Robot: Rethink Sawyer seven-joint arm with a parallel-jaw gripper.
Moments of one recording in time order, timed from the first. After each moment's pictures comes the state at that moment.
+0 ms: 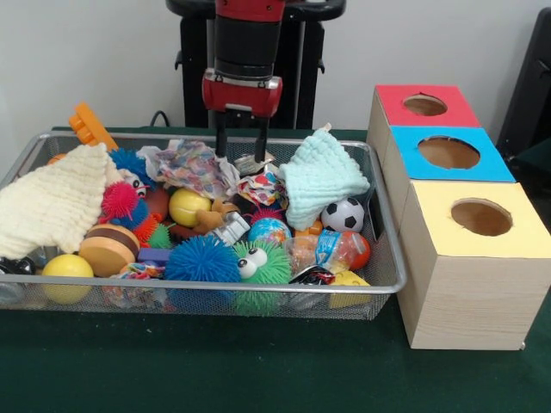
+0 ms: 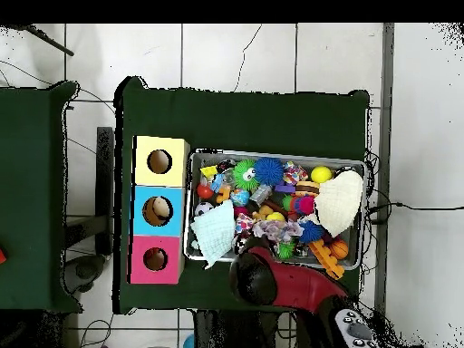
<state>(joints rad) -0.41 -0.66 -0.01 2.05 -0.26 -0.02 1.75</state>
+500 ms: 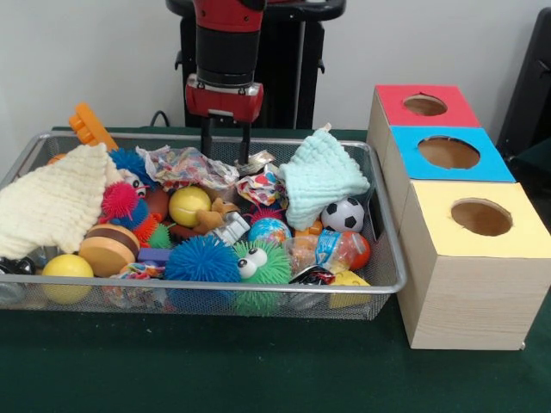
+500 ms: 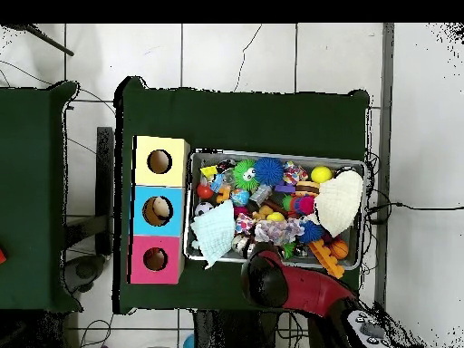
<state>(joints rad) -0.47 -0.62 -0.01 2.05 -0.29 -0.02 1.75</state>
